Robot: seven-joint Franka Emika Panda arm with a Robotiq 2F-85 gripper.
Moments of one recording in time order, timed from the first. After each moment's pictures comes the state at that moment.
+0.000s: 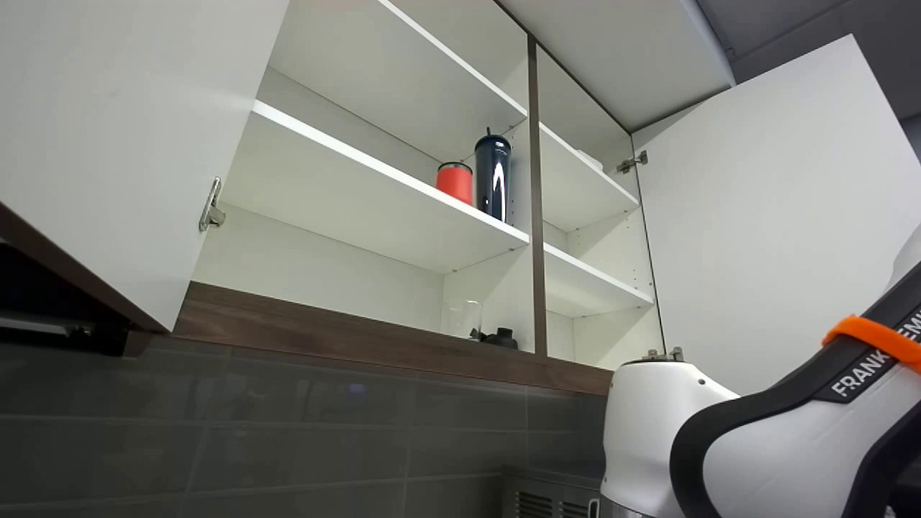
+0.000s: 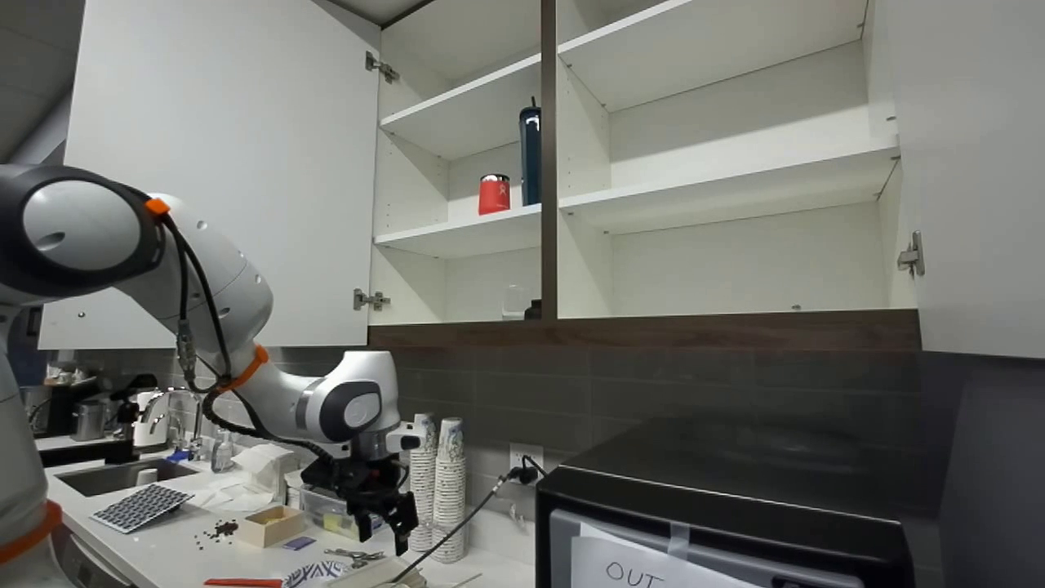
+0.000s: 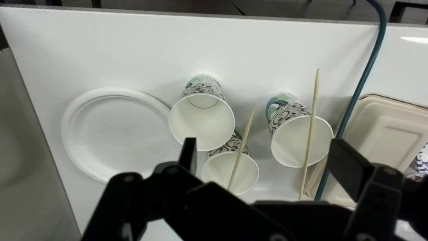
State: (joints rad) arm 0.07 -0.31 0.17 -2.57 0.03 2.45 0.15
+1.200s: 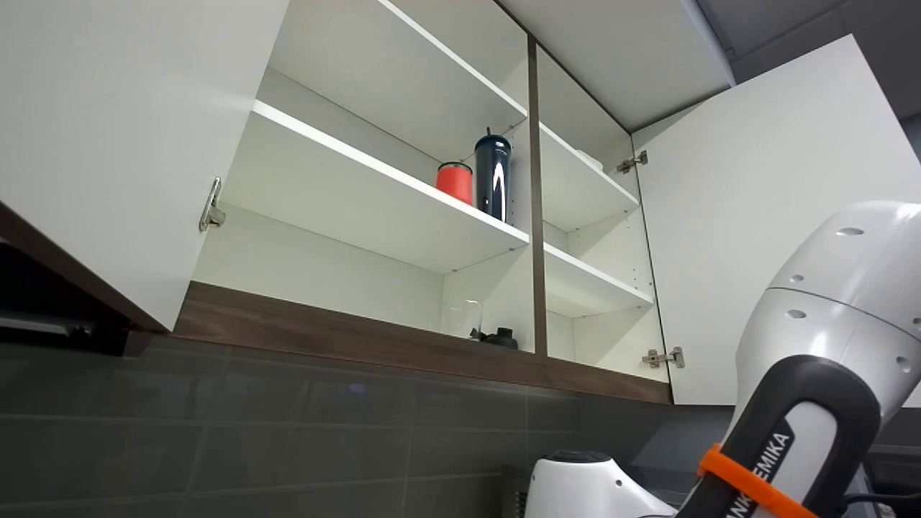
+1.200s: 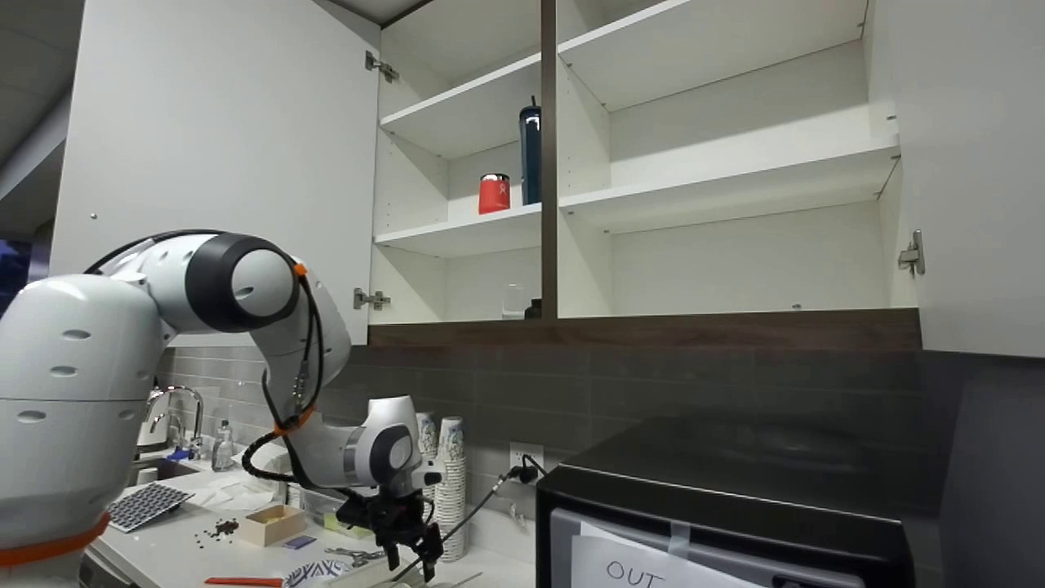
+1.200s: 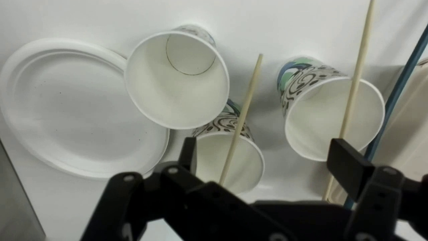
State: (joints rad) arm 0.09 0.10 0.16 -2.36 -0.20 2.66 0.32
